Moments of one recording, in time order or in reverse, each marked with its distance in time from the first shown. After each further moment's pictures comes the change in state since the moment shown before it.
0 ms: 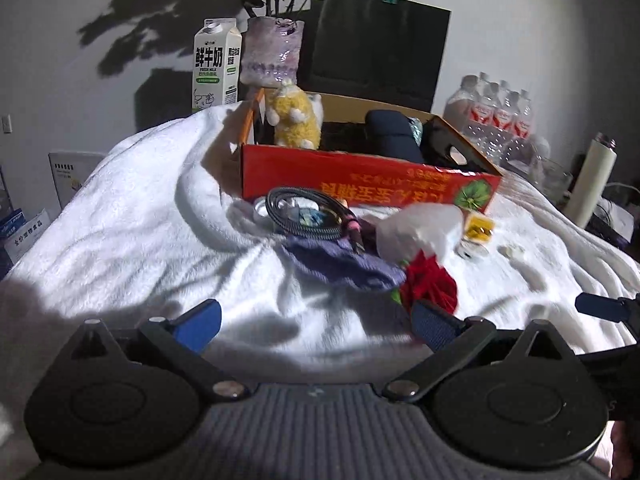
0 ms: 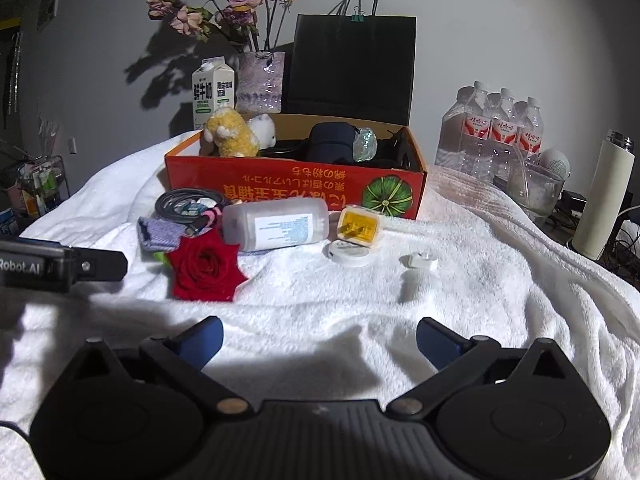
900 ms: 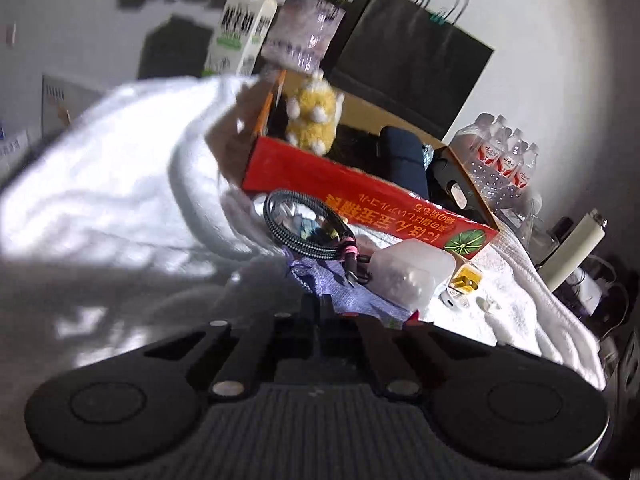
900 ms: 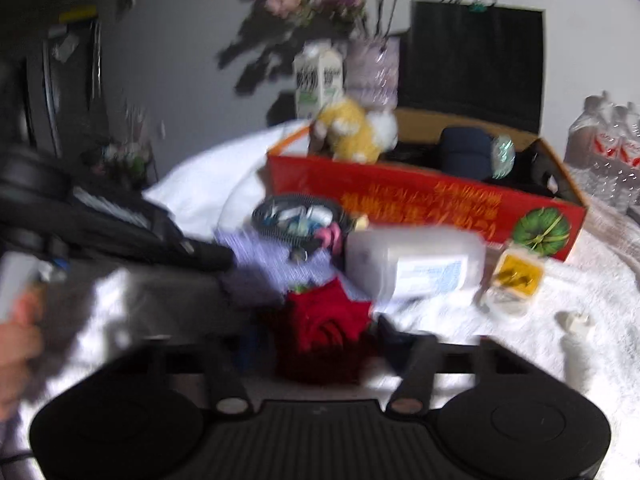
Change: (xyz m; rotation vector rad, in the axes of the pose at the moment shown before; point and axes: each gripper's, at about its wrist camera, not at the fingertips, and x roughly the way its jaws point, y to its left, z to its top) left arm 0.001 0.033 0.025 -0.223 0.053 -0.120; right arm 0.055 0.058 0.030 -0.105 0.037 0.286
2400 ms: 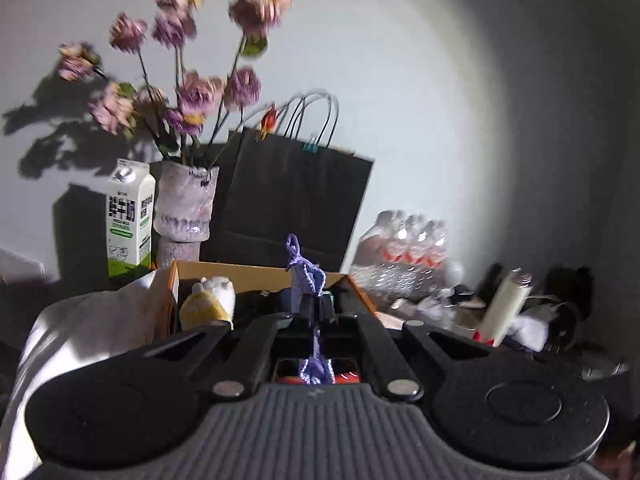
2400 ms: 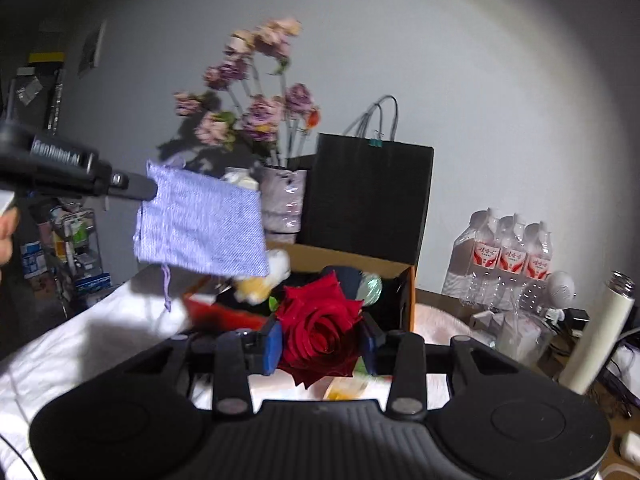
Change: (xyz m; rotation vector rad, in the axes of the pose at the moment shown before) left arm -0.020 -0.084 0.143 0.269 -0.209 -0.170; right arm -0.124 -0.075 0.098 0.022 -0.223 -0.201
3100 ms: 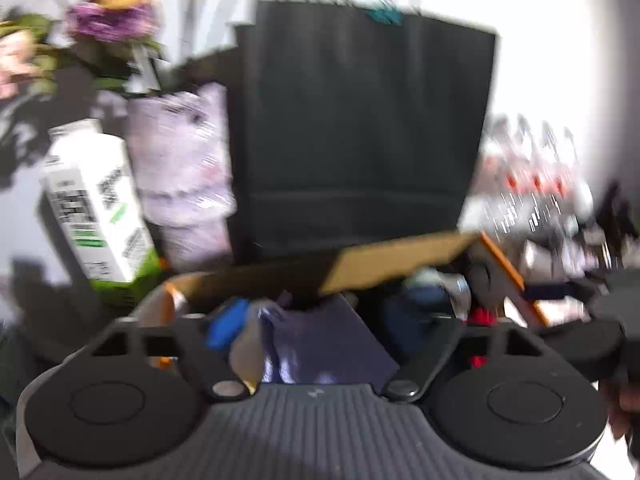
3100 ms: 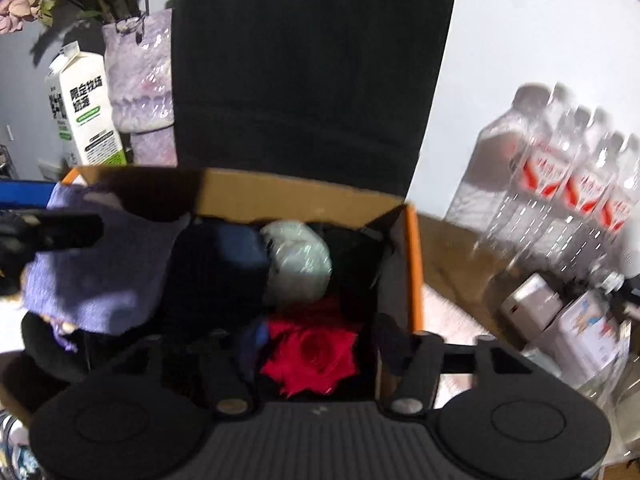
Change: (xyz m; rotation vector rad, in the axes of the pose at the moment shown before) left arm 0.223 0.050 0.035 0.120 0.232 0.200; right arm 0.306 -0.068 0.036 0.049 0.429 -0.138
